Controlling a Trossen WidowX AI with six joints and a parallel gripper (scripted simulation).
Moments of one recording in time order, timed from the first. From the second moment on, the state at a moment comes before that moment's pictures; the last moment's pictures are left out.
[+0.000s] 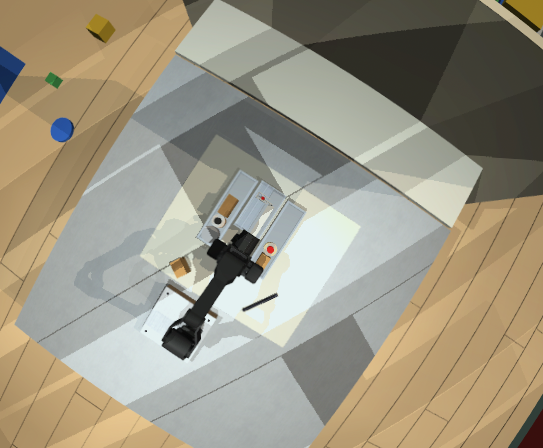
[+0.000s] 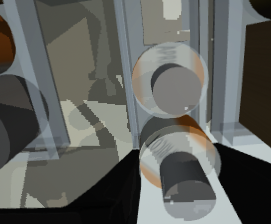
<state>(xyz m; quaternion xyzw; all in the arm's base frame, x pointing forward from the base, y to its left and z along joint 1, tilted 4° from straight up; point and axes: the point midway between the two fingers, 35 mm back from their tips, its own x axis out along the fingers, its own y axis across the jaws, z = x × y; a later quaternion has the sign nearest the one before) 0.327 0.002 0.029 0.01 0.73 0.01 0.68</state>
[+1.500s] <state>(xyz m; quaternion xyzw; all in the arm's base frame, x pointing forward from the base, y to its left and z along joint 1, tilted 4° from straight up) 0.337 0.002 0.031 0.01 0.73 0.01 0.68</state>
